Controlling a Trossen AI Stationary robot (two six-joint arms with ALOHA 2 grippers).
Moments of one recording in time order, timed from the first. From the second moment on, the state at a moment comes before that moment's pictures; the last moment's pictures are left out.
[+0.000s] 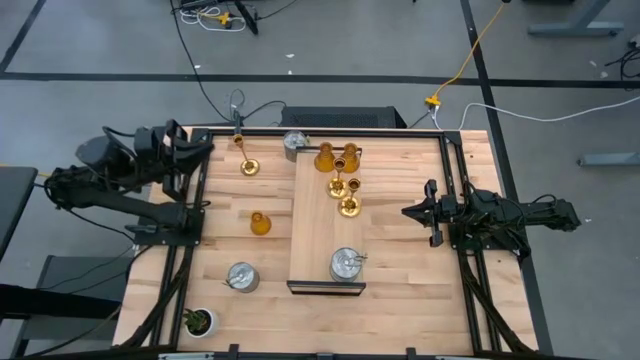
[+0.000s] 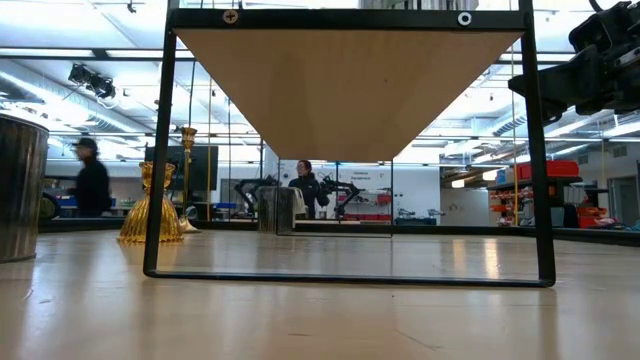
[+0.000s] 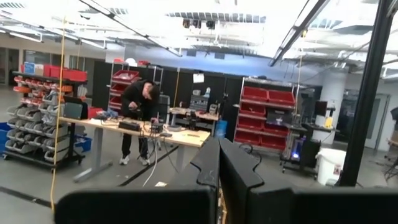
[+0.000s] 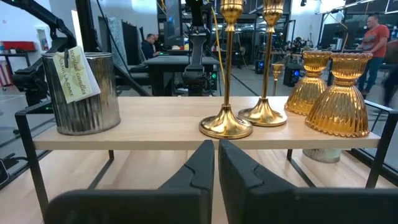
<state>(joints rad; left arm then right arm) -0.12 0.50 0.94 -0.12 -0.40 -0.06 0.07 0.00 0.02 0.02 0.06 -0.01</state>
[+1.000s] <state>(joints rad) -0.12 0.61 0.94 -0.40 -0.30 -0.06 0.07 0.00 0.02 0.02 0.06 -0.01</state>
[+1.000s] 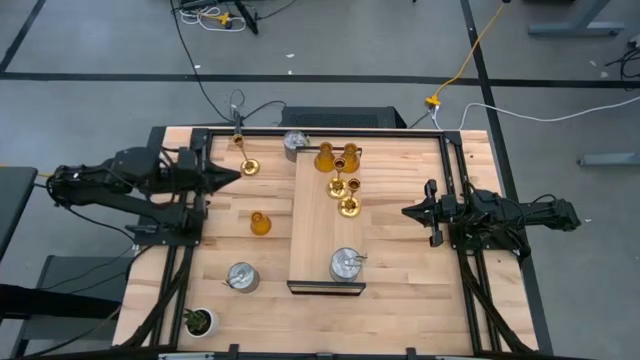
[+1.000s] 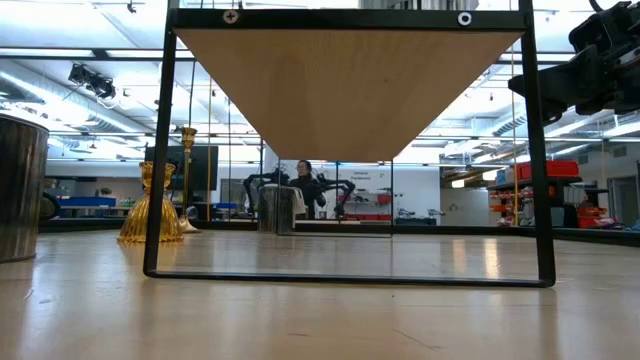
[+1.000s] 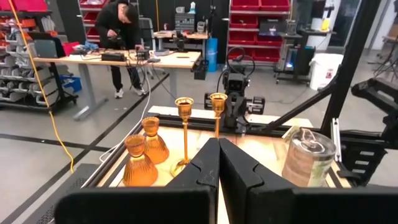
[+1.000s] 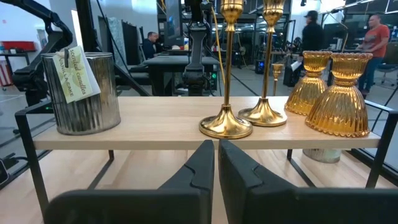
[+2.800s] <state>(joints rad) 0.35 0.78 0.94 -0.40 -0.30 0.06 0.07 0.00 0.02 0.02 0.06 -0.01</state>
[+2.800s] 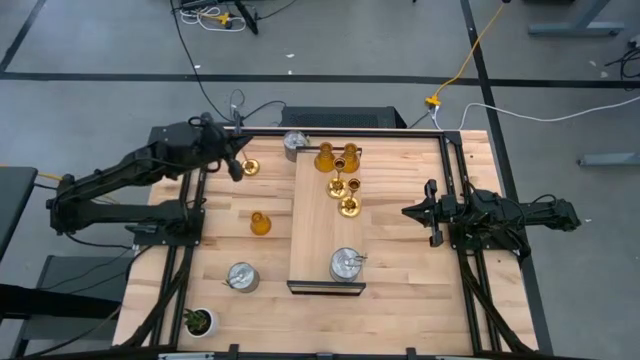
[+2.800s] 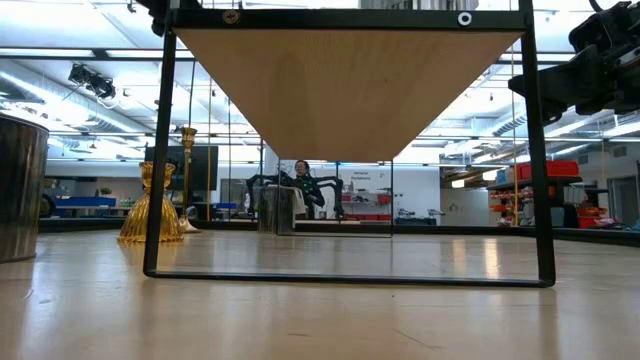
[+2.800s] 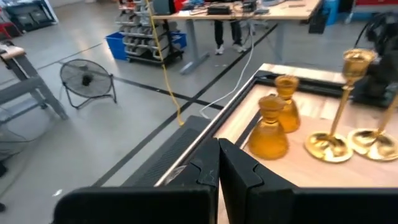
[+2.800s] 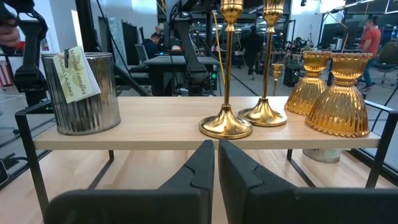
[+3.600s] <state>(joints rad) 0.39 0.85 0.94 -0.46 -0.32 0.12 0.07 0.00 0.02 0.02 0.06 -0.01</state>
